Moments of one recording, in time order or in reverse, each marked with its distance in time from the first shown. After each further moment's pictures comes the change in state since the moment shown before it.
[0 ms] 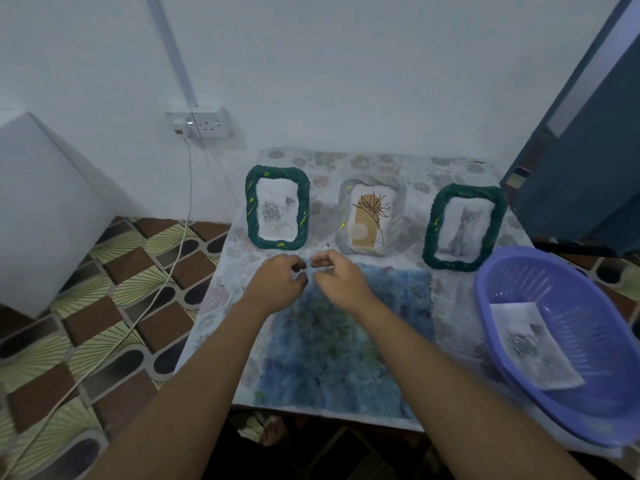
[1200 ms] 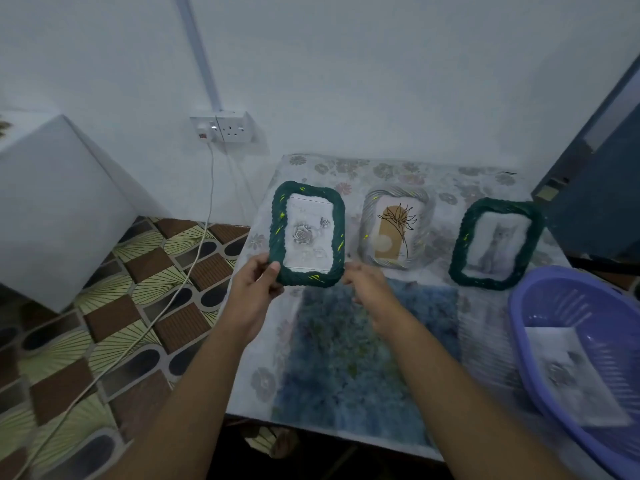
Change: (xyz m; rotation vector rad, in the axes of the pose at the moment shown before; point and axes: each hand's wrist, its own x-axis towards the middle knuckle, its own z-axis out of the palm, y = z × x) left_hand -0.026 -0.023 -0.035 -1.168 0.272 -0.380; right_hand 0.011 -0.019 0.000 0.374 0.056 0.332
